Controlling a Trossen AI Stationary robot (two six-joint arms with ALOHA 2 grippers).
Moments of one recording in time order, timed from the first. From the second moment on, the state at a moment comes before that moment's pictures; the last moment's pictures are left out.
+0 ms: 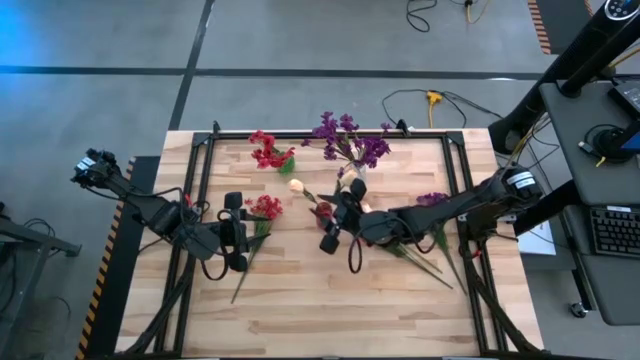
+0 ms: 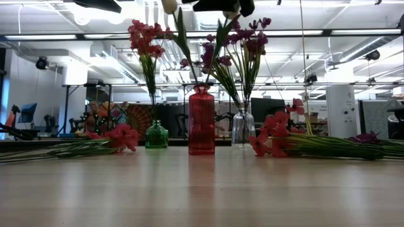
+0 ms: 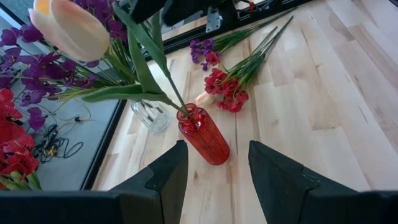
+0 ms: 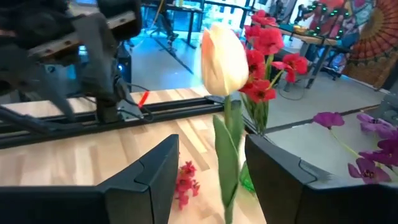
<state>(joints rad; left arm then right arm) -0.57 0.98 0.84 -0.47 -0.75 -0.03 0.26 1.65 1.21 0.23 0.76 0.01</state>
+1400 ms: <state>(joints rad) -0.57 1.04 0.83 -0.44 -0.76 -0.54 0.50 1.53 1.37 -1.12 0.48 0.79</state>
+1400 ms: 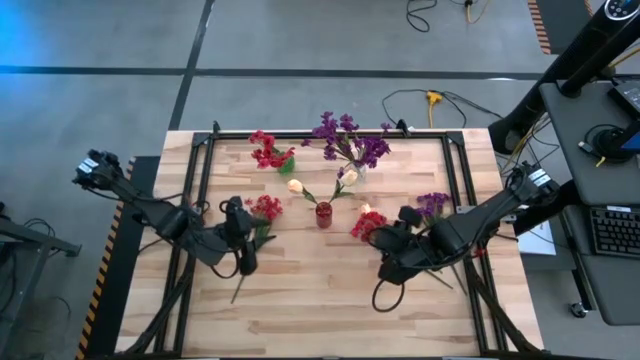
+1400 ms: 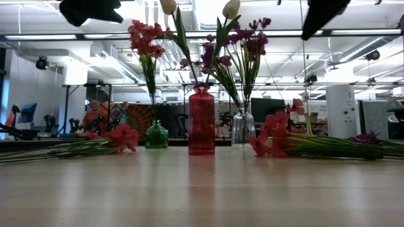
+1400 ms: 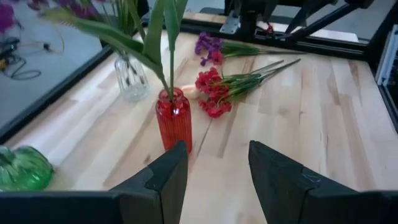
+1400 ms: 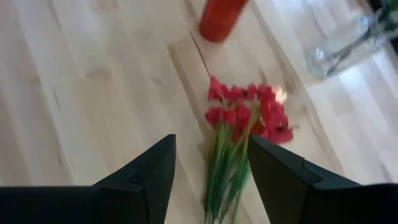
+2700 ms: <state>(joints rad) -0.60 1.27 0.83 -0.37 -0.80 -0.59 0.41 1.51 0.77 -0.77 0.22 0.91</state>
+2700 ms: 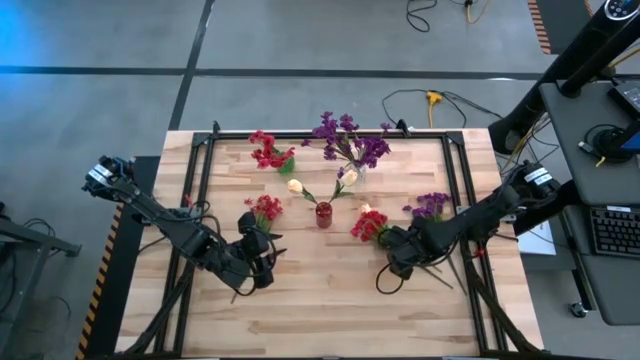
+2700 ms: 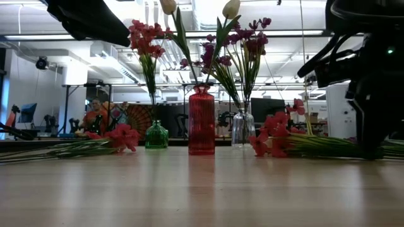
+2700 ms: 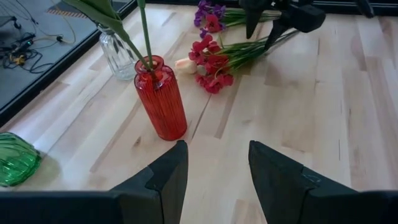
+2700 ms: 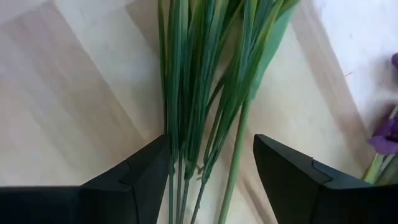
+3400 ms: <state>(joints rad) -0.60 1.27 0.84 -0.37 -0.80 -0.59 0.39 1.51 0.69 -0.56 0.24 0.90</state>
